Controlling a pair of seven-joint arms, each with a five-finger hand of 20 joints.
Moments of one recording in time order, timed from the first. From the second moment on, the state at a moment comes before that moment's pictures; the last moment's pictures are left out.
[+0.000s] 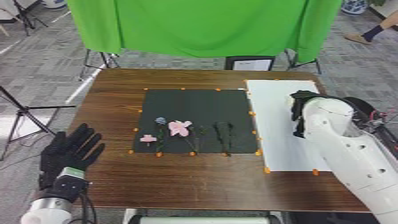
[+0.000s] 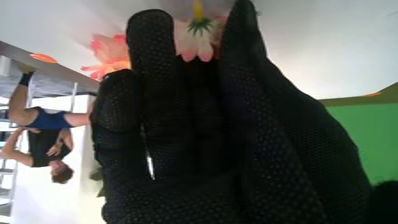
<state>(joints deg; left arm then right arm) 135.3 -50.9 -95.8 -124.6 6.7 16.4 25.4 -69.5 -52.5 66.3 -90.4 -121.4 -26.6 42.9</state>
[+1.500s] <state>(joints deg) 133.5 -51.9 -95.3 -123.4 3.6 13.0 23.0 -69.3 -69.9 48.7 -100.0 -130.0 -15.7 30.6</state>
